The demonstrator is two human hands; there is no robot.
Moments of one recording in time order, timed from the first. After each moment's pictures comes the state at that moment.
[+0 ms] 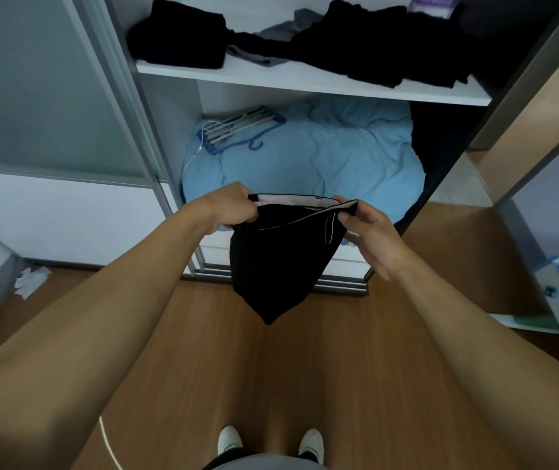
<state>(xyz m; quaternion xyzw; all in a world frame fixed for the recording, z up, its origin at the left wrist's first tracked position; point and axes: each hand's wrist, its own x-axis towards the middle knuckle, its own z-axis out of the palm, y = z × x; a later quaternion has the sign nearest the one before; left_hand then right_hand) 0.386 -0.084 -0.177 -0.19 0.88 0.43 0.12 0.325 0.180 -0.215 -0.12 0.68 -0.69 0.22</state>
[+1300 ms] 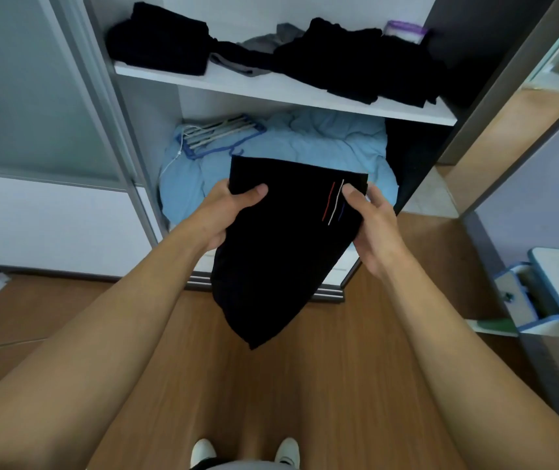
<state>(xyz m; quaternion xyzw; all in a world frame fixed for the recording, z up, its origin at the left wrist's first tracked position) 0.392 -0.058 -0.182 -0.10 0.62 0.78 -0.03 0.333 0.184 -0.160 -0.05 0.61 -0.77 0.17</state>
